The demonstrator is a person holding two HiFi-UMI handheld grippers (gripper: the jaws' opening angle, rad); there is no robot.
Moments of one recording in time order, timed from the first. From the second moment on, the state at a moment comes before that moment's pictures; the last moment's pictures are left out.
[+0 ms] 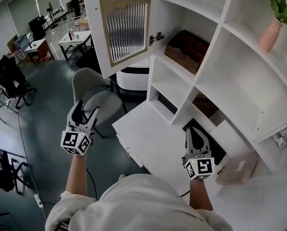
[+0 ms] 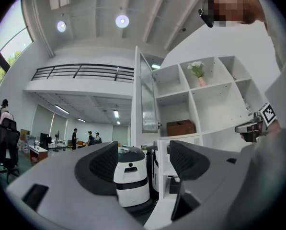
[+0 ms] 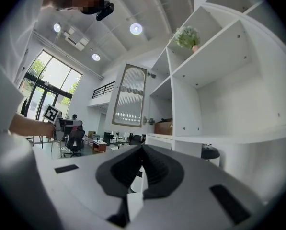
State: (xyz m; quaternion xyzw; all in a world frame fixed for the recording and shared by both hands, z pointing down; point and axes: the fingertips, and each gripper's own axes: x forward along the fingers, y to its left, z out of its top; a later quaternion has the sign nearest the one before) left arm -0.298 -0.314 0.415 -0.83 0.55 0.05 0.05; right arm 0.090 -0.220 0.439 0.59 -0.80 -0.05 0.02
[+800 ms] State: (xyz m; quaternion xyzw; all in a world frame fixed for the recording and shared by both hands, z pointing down) left arm -0.267 -0.290 0.441 -0.84 0.53 0.03 0.04; right arm 0.092 -0.221 0.440 0.59 -0.80 -0.05 0.02
